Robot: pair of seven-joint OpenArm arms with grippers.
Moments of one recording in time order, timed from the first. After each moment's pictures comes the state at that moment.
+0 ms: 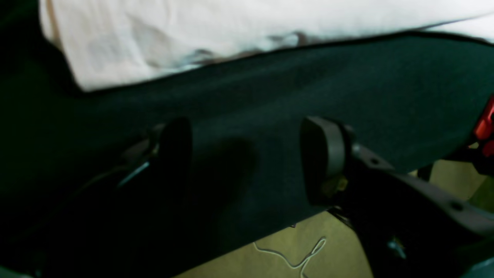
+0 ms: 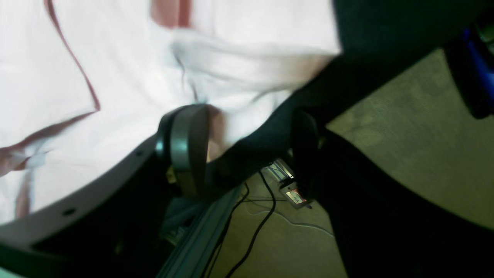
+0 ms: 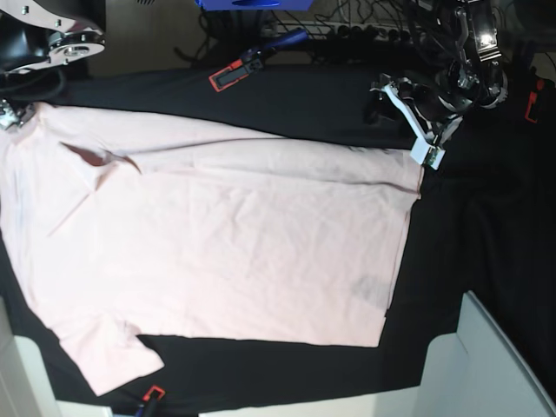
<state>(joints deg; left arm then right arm) 19.4 -8.3 -20.1 87.9 -16.6 -40.0 46.1 9.7 4.9 85.1 69.1 -3.9 40.4 -64.7</state>
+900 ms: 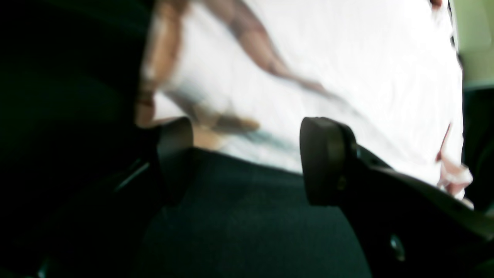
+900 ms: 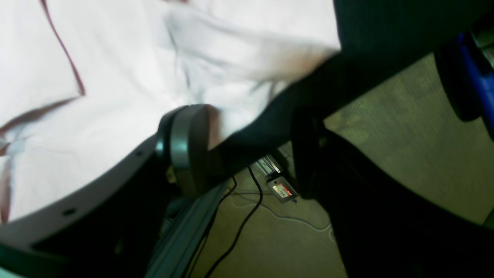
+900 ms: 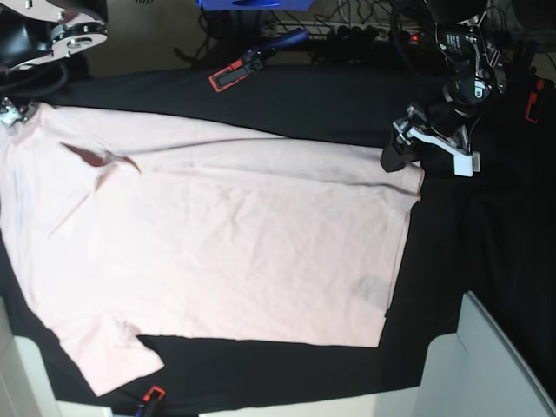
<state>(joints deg) 10.3 -6.5 -33.3 66.3 -37.2 -39.8 38.1 7.8 5.0 81.6 69.4 -3.8 40.4 -64.6</state>
